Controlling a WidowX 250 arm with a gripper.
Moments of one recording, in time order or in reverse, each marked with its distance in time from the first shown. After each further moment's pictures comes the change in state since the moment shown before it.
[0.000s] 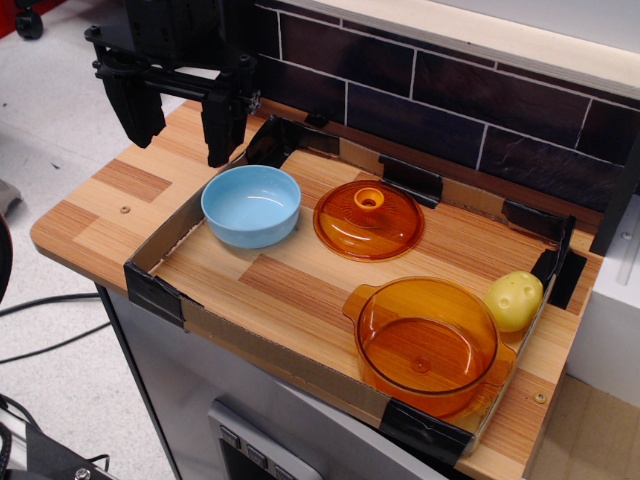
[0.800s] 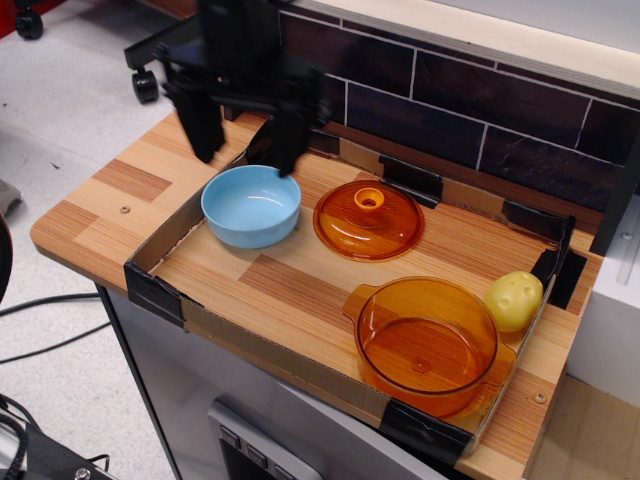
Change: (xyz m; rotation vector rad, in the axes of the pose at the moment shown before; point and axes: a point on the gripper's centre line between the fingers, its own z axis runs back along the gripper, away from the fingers) arm 0.012 -0.049 -0.018 -0.059 0.059 0.046
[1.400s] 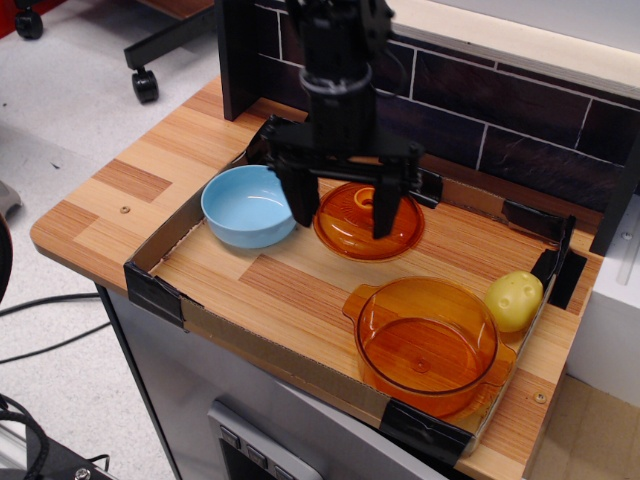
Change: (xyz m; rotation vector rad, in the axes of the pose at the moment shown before) arm 0.024 -0.046 -0.054 -0.037 -0.031 0.024
